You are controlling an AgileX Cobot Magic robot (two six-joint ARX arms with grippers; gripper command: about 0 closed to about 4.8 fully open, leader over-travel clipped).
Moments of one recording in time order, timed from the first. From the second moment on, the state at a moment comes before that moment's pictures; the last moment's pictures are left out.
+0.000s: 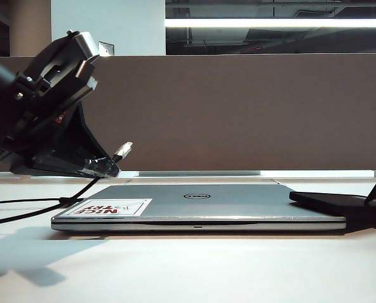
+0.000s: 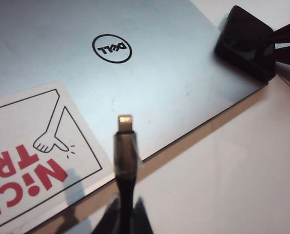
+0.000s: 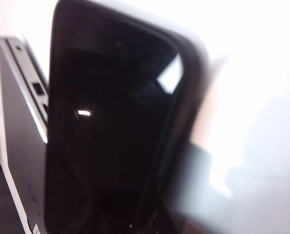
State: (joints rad) left arm -0.67 1.11 0.33 0.28 0.12 -0.24; right arm -0.08 1.37 0.44 0.13 -0.49 1.00
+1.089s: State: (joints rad) left arm -0.67 1.11 0.33 0.28 0.12 -0.24; right arm -0.08 1.37 0.45 0.20 -0.51 0.98
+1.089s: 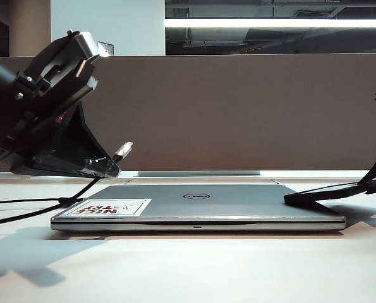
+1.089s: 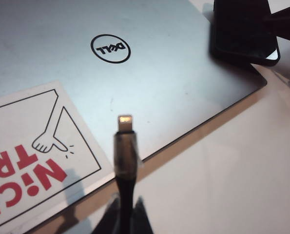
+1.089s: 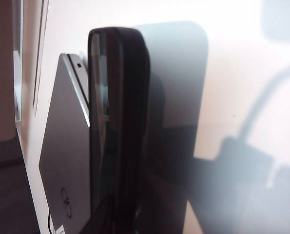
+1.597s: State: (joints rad) left arm -0.67 1.11 0.33 0.28 0.12 -0.24; right arm -0.08 1.37 0.45 0.21 -0.52 0.95
